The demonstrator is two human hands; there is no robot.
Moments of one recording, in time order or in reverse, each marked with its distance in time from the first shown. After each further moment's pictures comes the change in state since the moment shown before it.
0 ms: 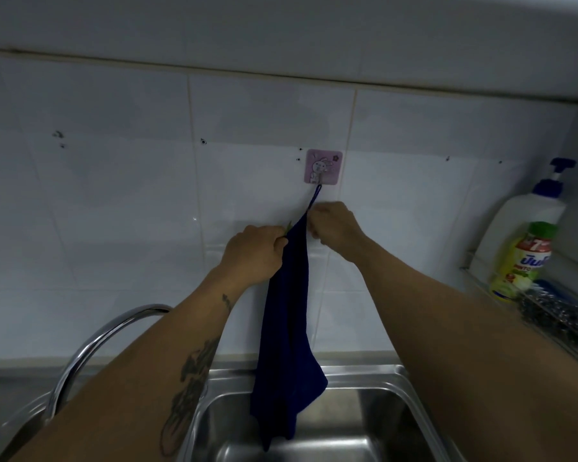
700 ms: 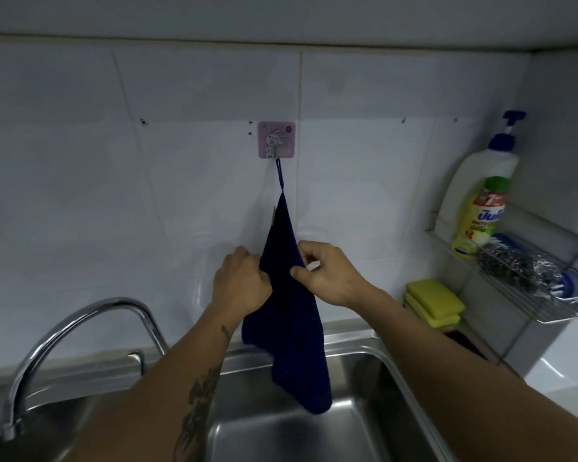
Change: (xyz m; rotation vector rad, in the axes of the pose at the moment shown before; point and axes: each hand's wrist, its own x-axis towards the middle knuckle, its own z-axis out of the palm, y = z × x) left_hand -0.043 0.014 0.078 0.009 -0.027 -0.129; right_hand -0.106 0.075 -0.015 -0.024 -0.161 -0.169
